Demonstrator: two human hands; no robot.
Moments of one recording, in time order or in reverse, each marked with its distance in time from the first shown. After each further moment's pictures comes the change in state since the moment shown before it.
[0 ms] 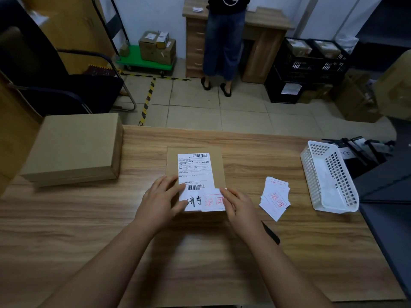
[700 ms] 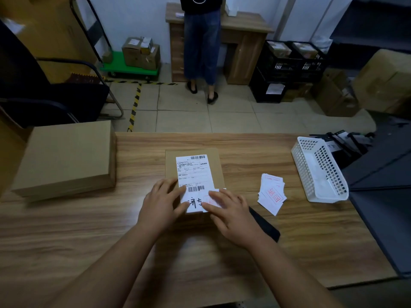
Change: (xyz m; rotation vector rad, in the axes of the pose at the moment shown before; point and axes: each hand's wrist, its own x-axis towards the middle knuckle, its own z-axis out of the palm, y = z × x) left_hand 0.005 -0.010 -0.001 0.075 -0.005 0.077; right_hand -0.018 -0.015 0.007 -0.353 -0.148 -0.328
